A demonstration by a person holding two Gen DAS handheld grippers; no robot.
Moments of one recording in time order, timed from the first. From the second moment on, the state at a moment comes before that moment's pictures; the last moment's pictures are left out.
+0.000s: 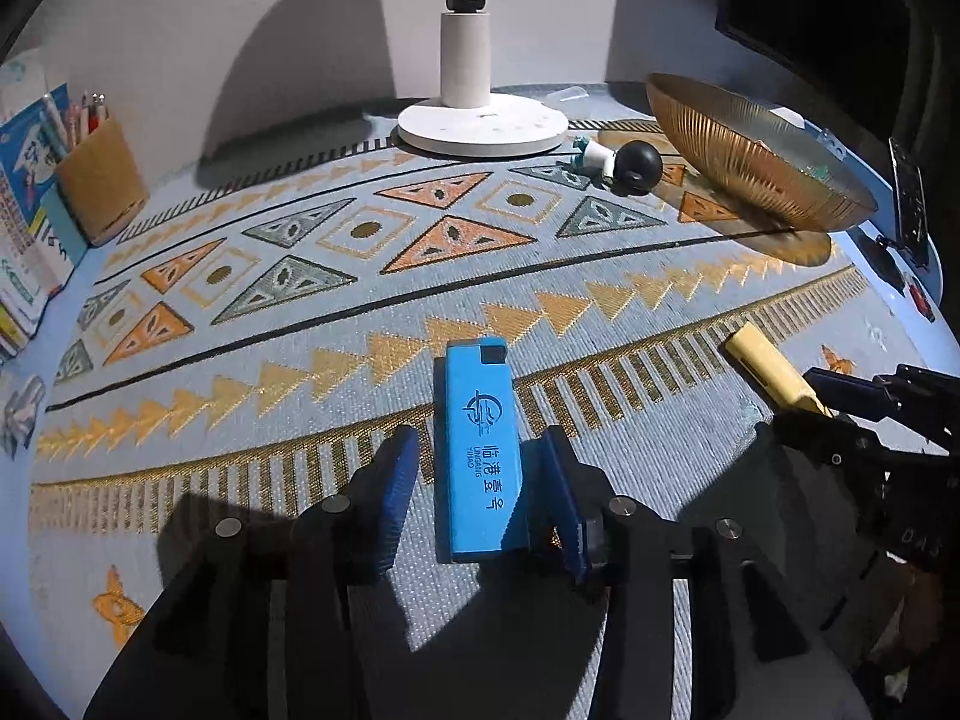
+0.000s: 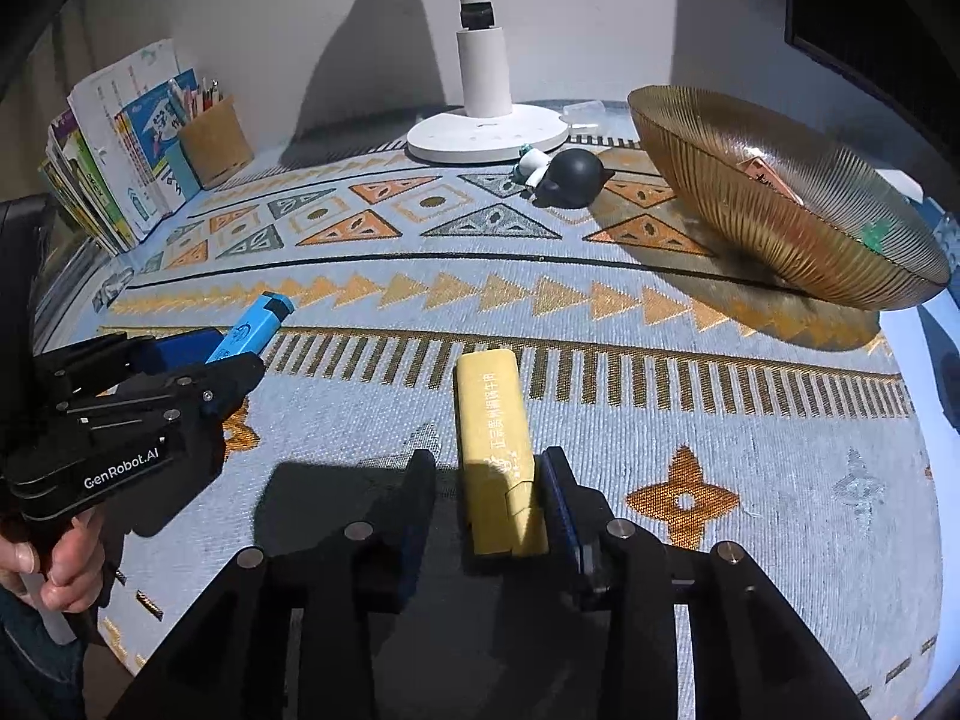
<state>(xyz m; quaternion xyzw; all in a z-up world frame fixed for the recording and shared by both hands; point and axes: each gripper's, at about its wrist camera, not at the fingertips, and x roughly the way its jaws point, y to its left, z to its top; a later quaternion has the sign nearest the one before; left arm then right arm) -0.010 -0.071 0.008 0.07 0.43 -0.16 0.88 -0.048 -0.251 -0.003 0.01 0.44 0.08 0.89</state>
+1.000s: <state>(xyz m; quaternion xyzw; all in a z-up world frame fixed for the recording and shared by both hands) -0.040 -0.083 0.012 0.10 0.42 -0.17 0.89 -0.072 -0.221 -0.003 0.00 0.42 0.13 0.90</state>
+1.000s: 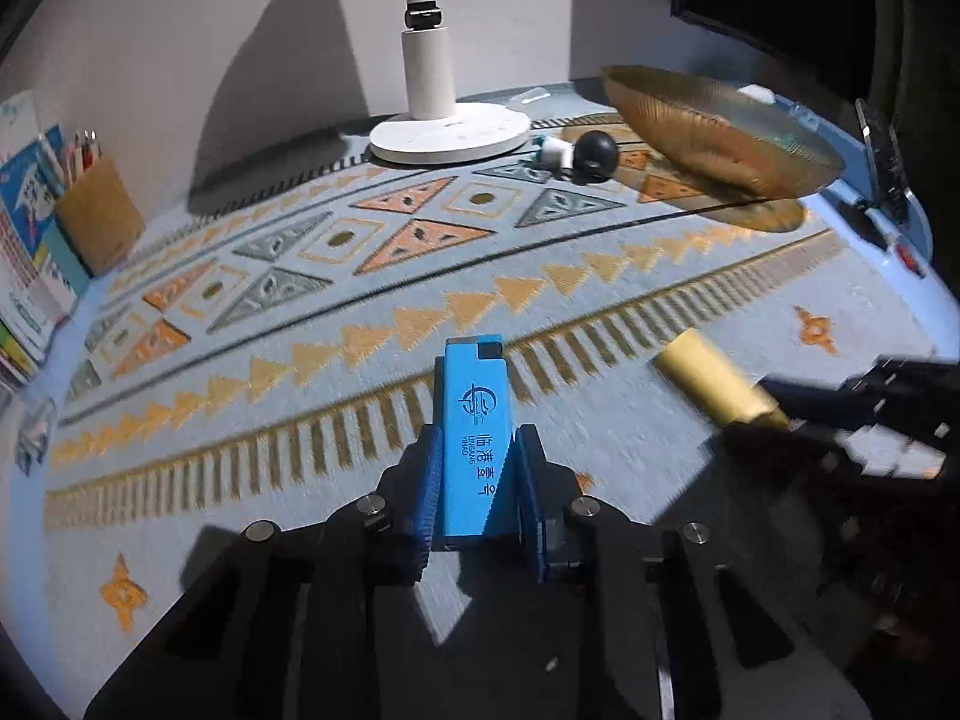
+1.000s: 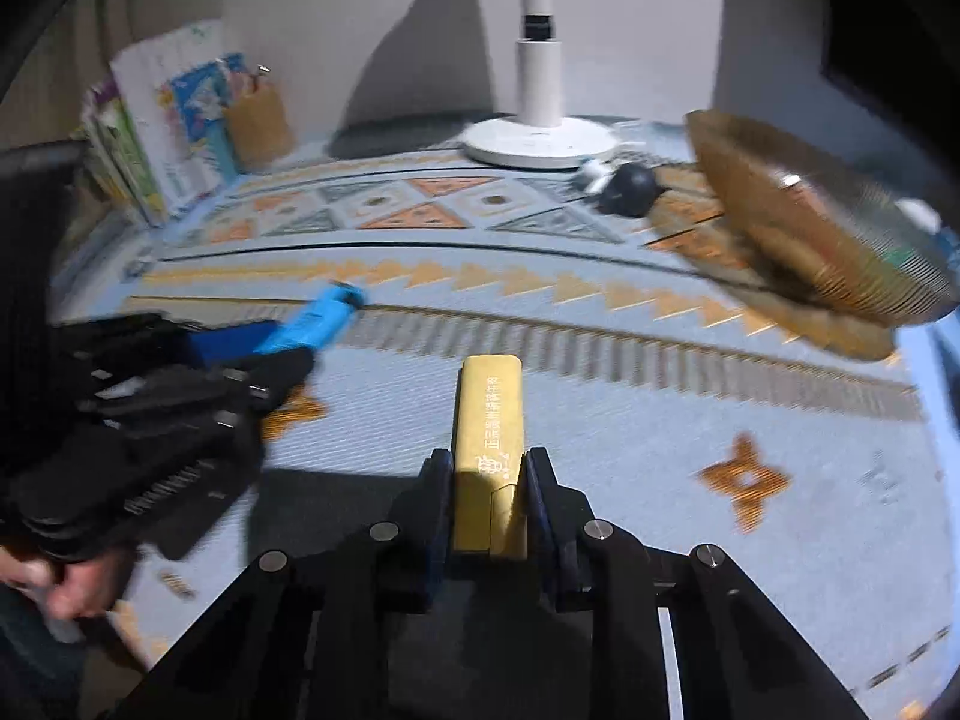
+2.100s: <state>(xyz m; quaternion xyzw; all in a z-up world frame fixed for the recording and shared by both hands) -0.090 -0.037 0.050 0.00 0.38 -0.17 0.91 -0.106 -0.177 -0.007 -0.09 0.45 0.17 0.87</state>
